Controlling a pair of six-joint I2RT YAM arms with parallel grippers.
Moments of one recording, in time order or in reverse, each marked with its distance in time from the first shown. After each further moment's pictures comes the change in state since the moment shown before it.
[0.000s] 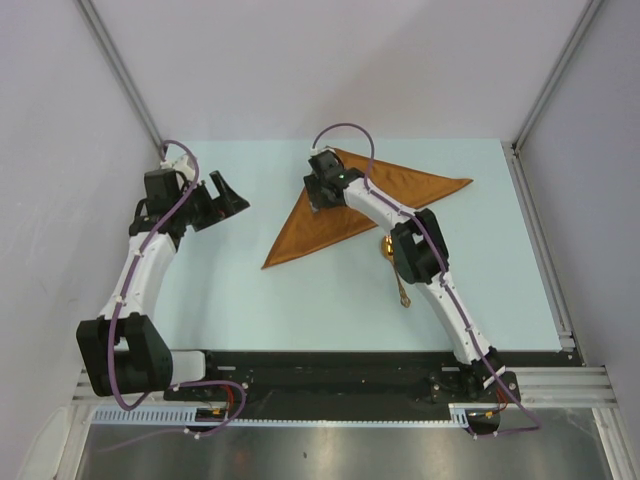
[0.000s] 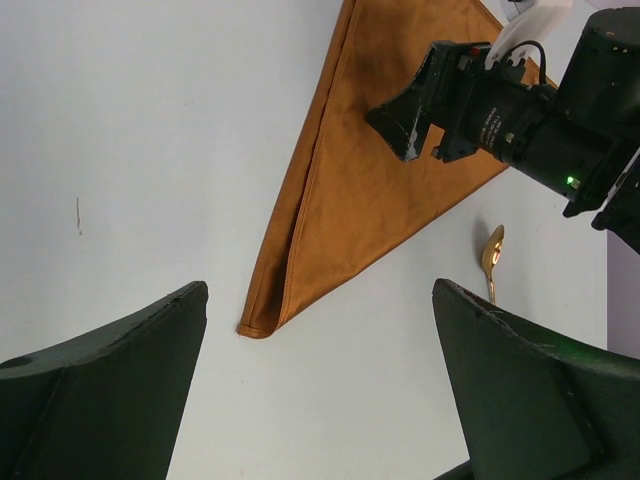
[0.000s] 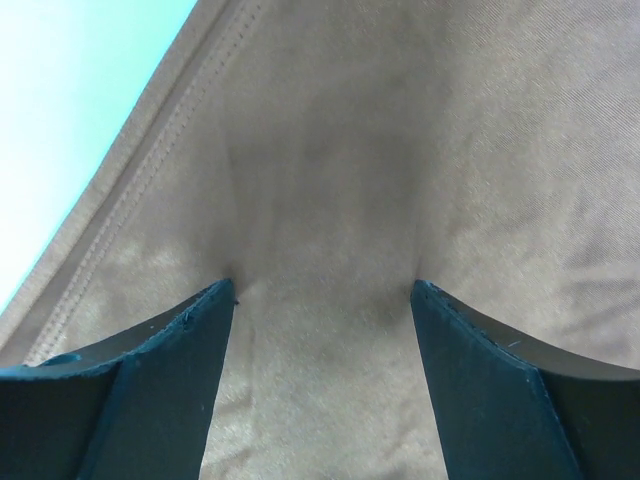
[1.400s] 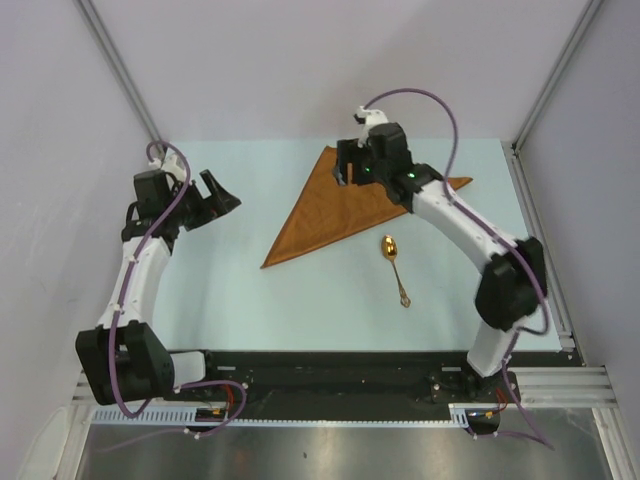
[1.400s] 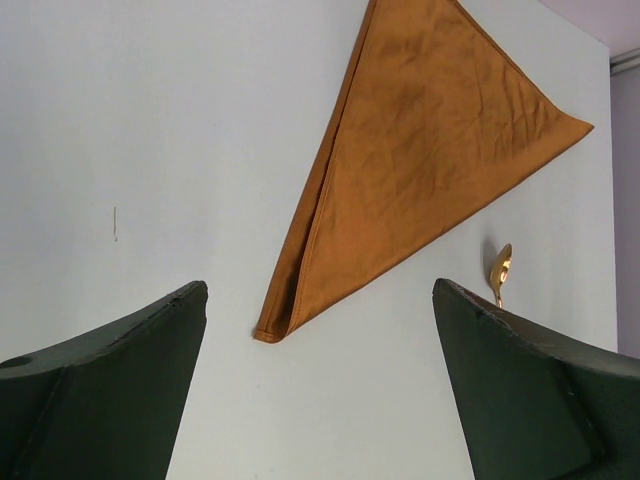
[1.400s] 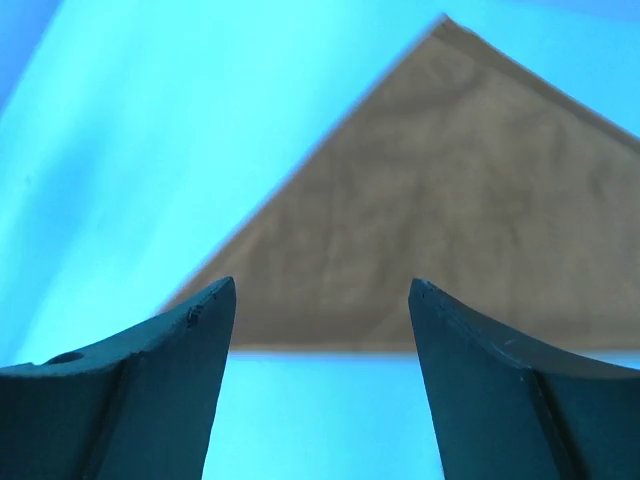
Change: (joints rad) left arm 0.049 -0.031 -0.007 0.006 0.000 0.010; right arm -0.077 -0.705 -0.607 0.330 -0.250 0.013
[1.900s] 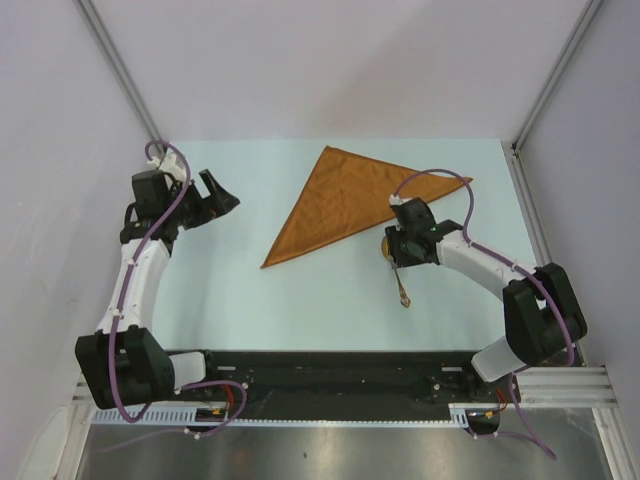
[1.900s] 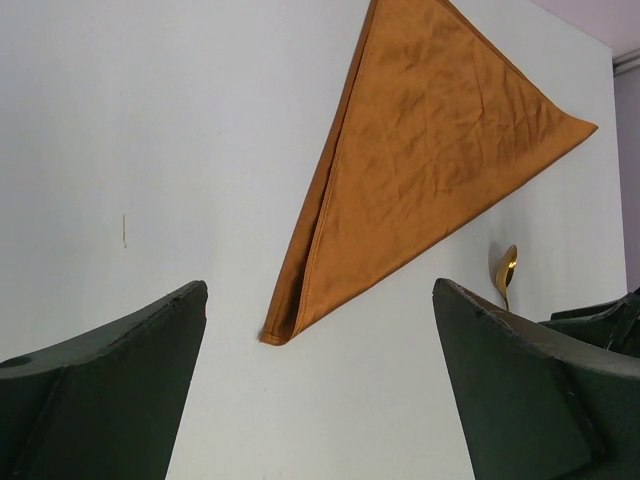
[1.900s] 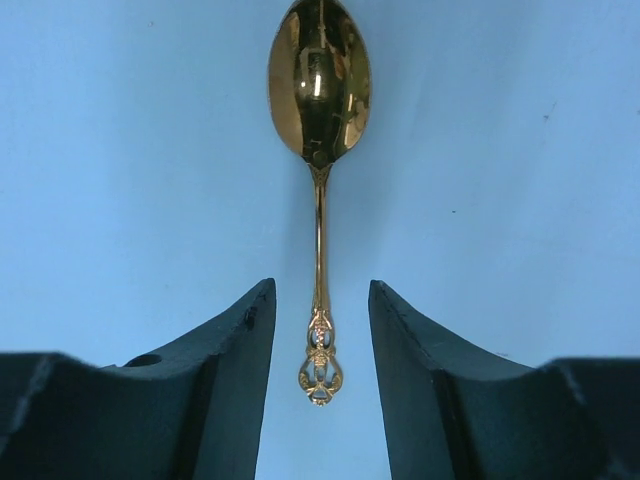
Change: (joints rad) left arm 0.000 -0.028 0.000 0.001 -0.013 0.026; right arm -0.058 -0.360 -0.724 -0.205 0.121 0.000
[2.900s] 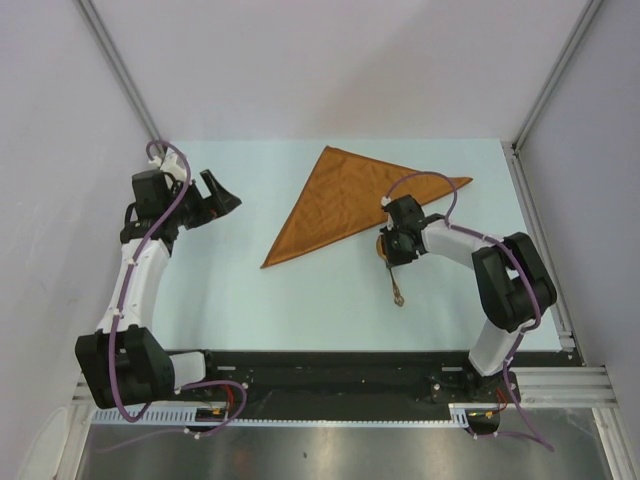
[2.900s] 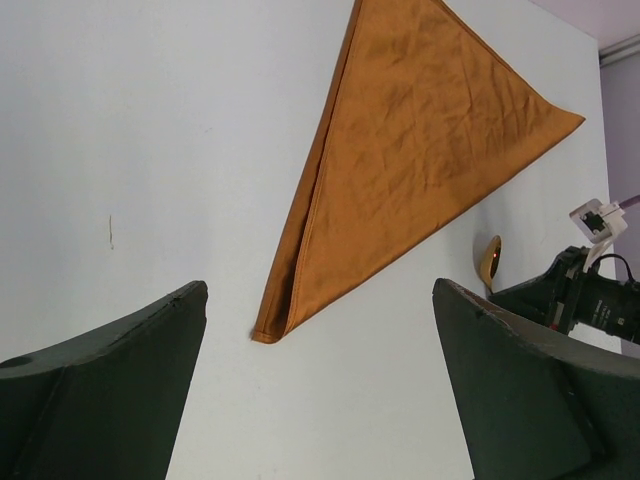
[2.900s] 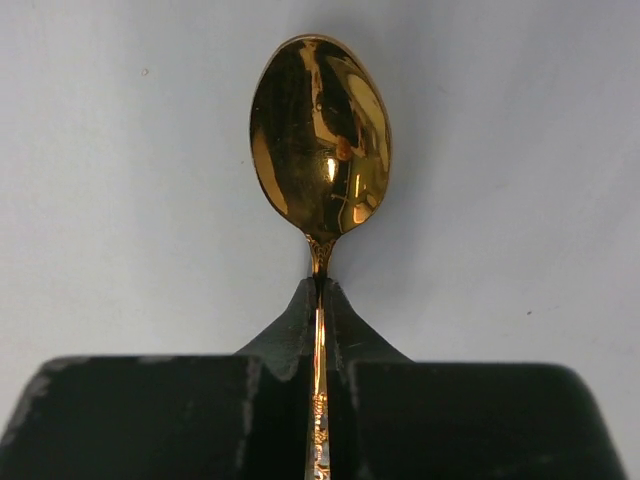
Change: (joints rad) left arm 0.000 0.002 0.000 0.002 0.030 0.000; right arm -0.039 0.230 0.063 0.095 -0.144 -0.014
